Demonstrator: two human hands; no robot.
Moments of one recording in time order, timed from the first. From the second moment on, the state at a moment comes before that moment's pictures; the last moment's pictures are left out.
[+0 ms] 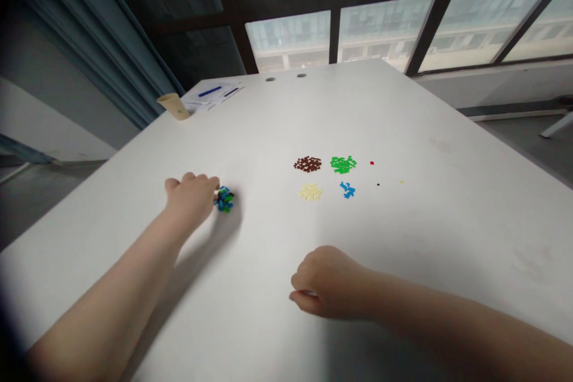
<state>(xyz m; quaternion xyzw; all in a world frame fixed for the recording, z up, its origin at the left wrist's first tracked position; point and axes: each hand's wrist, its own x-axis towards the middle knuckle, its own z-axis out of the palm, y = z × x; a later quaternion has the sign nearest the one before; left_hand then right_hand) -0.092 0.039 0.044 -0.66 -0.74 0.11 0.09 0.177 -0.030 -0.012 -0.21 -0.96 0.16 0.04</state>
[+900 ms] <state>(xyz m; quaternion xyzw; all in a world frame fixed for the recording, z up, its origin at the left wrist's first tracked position) -0.131 0.059 0.058 -0.73 -0.67 0.03 -0.13 0.176 -0.031 -0.018 -0.19 -0.97 0.16 0.06</state>
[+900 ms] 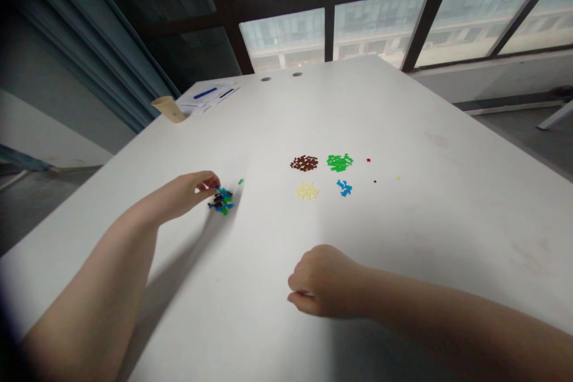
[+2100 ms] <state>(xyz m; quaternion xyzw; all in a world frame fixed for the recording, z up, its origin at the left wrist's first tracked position) -0.012 0.005 -0.009 -0.28 -0.30 -0.34 -0.85 0.181 -0.026 -0.007 -0.21 -0.94 0.07 0.27</state>
